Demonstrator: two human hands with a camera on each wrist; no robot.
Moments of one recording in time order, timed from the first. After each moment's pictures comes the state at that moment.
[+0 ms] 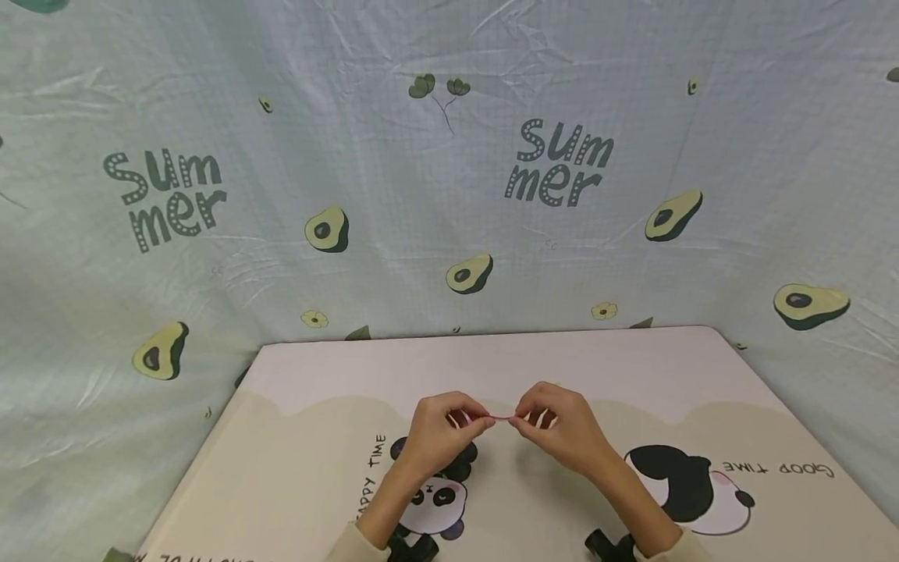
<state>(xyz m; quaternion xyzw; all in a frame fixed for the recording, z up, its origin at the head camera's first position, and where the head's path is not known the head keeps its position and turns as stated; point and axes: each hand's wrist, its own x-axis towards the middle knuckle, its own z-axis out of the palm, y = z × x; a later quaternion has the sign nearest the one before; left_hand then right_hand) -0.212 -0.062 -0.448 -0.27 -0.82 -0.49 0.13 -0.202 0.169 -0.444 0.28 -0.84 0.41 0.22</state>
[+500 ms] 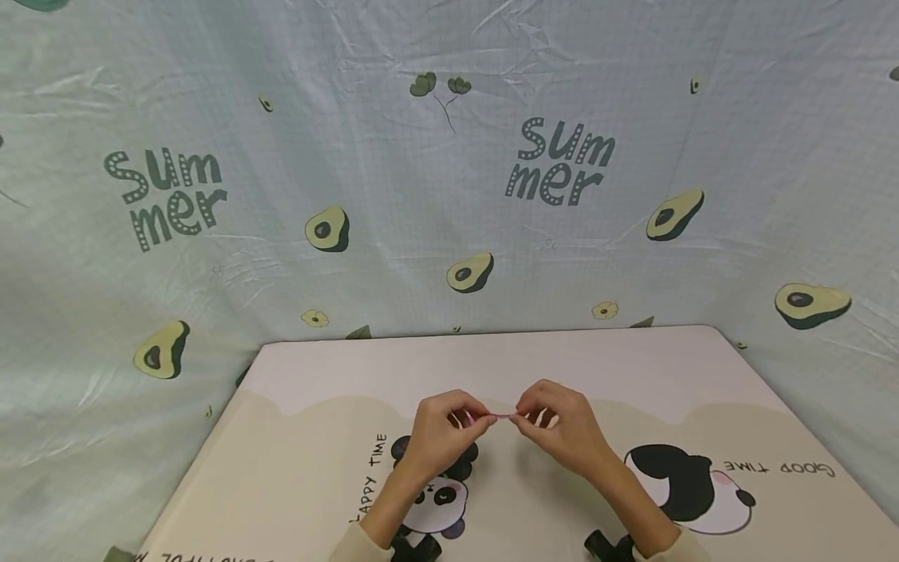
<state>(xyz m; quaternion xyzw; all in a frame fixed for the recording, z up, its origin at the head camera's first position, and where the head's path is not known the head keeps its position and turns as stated) -0.214 -0.059 -0.454 -0.29 -0.79 -0.50 0.18 -0.203 0.166 -0.448 0.29 -0.83 0.40 0.26</state>
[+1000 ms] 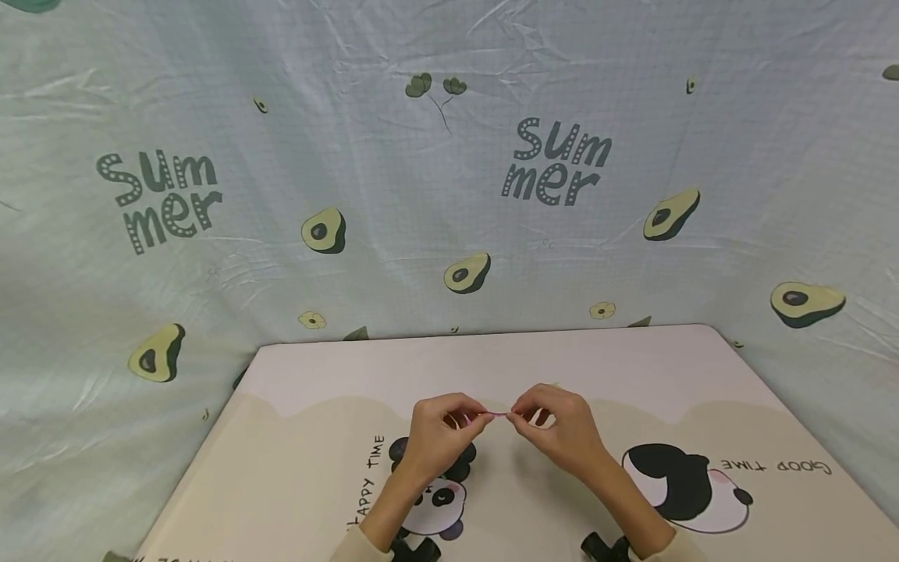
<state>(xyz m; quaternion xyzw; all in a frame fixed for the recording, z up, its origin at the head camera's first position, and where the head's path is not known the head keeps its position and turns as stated) -0.214 -0.058 -0.456 -0.30 -0.78 -0.50 0.21 -0.201 0.163 -0.448 0.29 -0.82 0.38 0.31</state>
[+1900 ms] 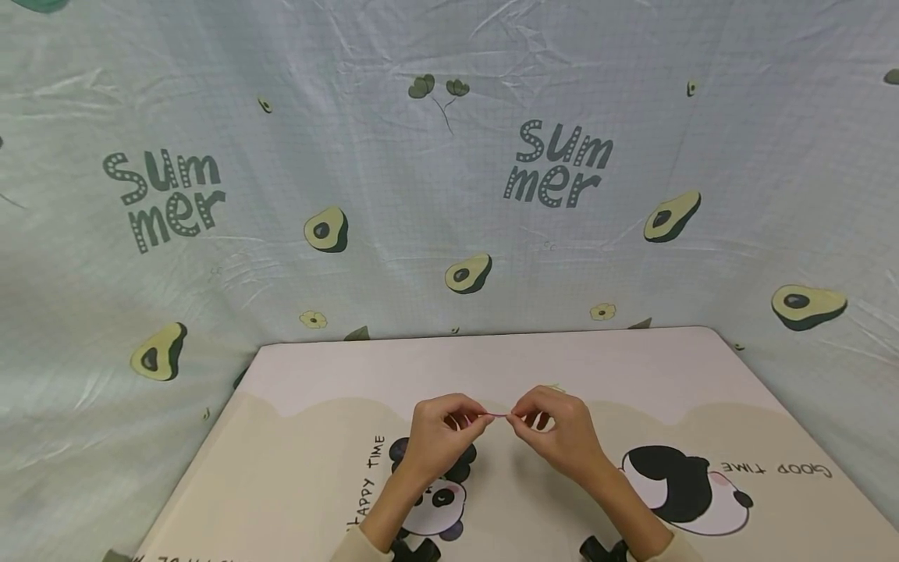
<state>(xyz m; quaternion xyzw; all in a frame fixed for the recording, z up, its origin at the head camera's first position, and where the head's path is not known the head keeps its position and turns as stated) -0.213 -0.057 -0.456 -0.31 -0.77 -0.51 0.22 -0.199 0.161 -0.451 0.29 -0.82 0.38 0.32</state>
